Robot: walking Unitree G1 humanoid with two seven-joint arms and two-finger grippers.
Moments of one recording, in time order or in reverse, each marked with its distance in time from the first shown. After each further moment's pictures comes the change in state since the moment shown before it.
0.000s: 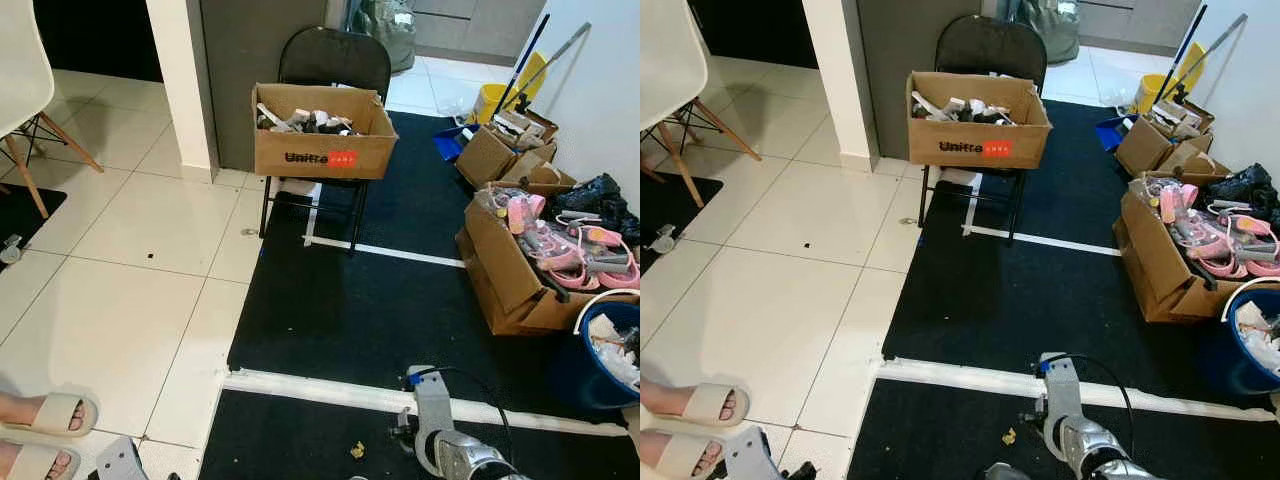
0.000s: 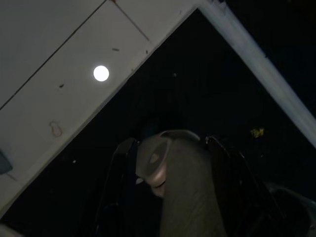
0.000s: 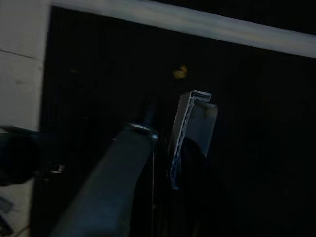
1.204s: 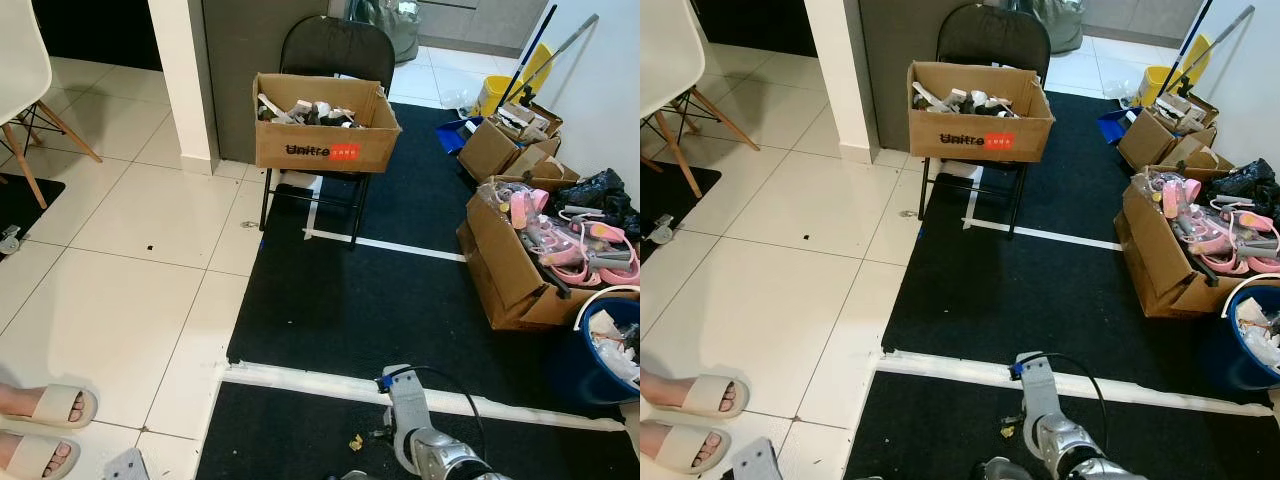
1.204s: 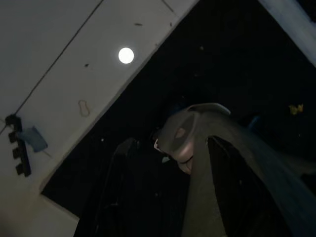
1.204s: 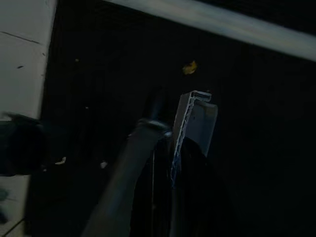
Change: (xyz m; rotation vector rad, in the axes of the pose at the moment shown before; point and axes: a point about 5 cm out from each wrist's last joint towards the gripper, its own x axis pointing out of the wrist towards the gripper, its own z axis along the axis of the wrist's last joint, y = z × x) left arm -0.001 -0.007 -0.016 0.103 0.080 0.063; right arm 0.006 0.033 -0.004 -0.038 0.013 0.023
